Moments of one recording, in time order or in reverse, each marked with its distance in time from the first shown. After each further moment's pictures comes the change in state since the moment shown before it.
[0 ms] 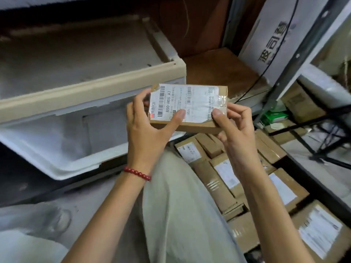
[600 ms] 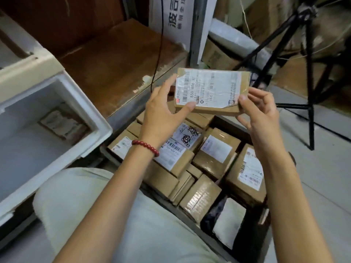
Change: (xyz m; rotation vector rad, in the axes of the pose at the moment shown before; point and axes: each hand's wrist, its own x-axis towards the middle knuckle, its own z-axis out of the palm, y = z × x) left_hand -0.025 0.055 0.184 -0.053 -0.710 0.160; right_hand -0.021 -0.016 -0.201 -0.135 0.547 -0.001
